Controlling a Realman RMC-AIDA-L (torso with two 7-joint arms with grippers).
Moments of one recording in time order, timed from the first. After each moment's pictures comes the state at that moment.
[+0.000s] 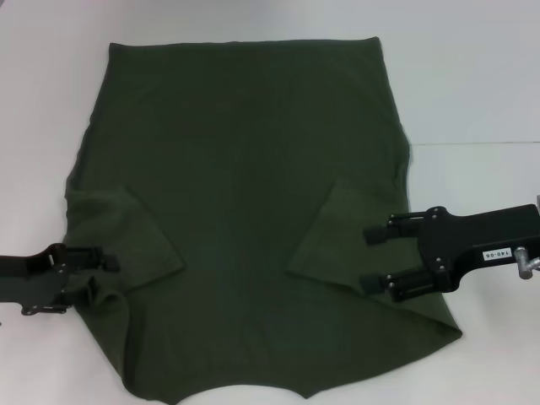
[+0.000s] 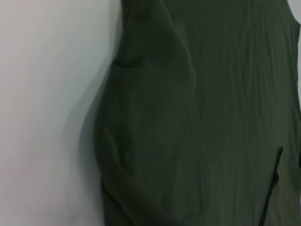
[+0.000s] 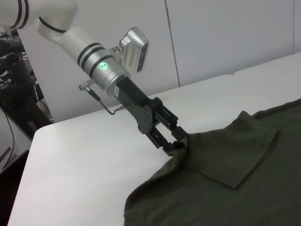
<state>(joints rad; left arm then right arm) -0.71 -1.90 0.16 0.48 2.69 1.42 -2.58 0.76 1.89 -0.84 -0.45 -1.99 -1.61 1.40</state>
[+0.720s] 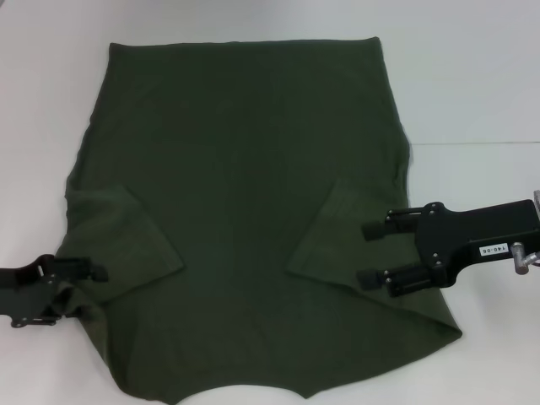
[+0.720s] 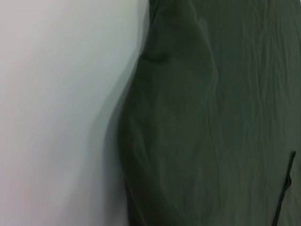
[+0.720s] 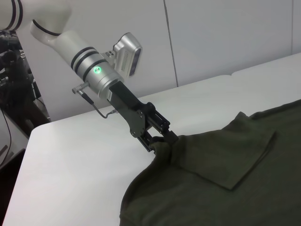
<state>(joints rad) -0.68 -1.90 0.16 0.48 2.69 1.41 -2.59 0.77 1.89 -0.84 -0.45 -1.99 -1.59 1.40</state>
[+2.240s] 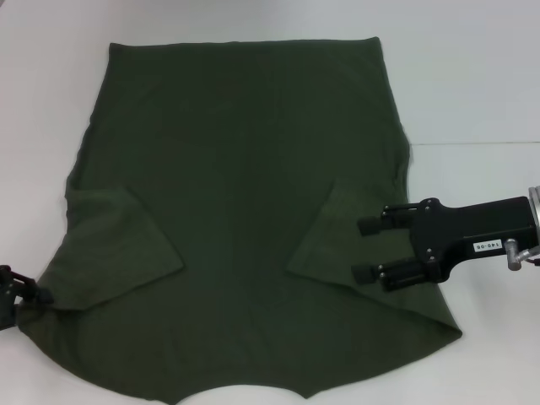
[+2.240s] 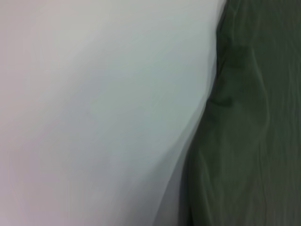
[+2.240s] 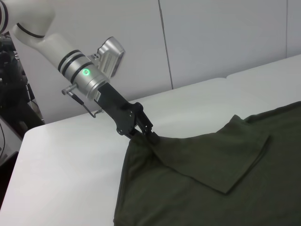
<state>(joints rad) -0.62 -1.89 0.15 0.55 2.70 1.37 -2.65 0.78 1.90 -0.84 -0.46 -1.99 -1.58 1.40</state>
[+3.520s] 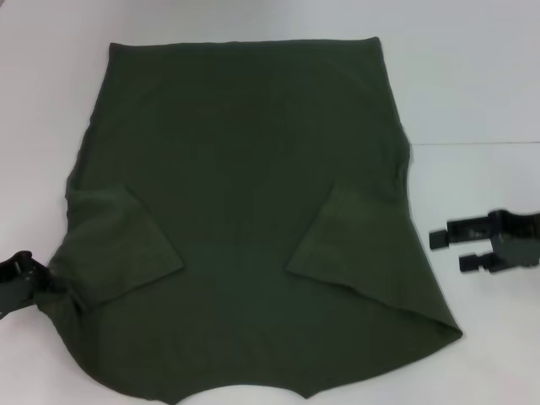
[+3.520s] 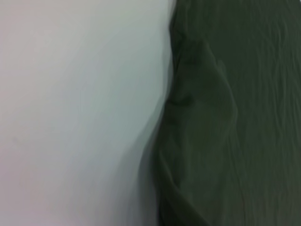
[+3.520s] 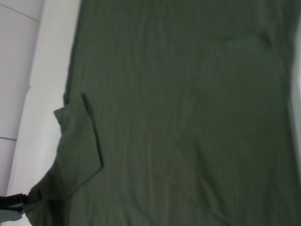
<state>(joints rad) -0.66 -1.90 0.17 0.53 2.69 1.36 -2.57 0.76 1.80 -0.73 -0.45 -2.24 -1.48 2.54</state>
